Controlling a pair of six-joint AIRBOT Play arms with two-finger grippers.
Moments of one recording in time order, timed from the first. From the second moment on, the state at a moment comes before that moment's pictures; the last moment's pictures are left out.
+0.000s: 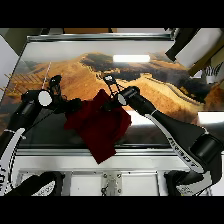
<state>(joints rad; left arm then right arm) -0.21 -1.17 1.02 1.36 -1.05 -1.88 0.65 -1.69 1.47 -1.53 0.87 1.75</state>
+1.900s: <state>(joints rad) -0.24 -1.32 1.31 1.28 -1.20 -1.84 0.48 -1.20 1.31 -1.55 1.31 1.83</state>
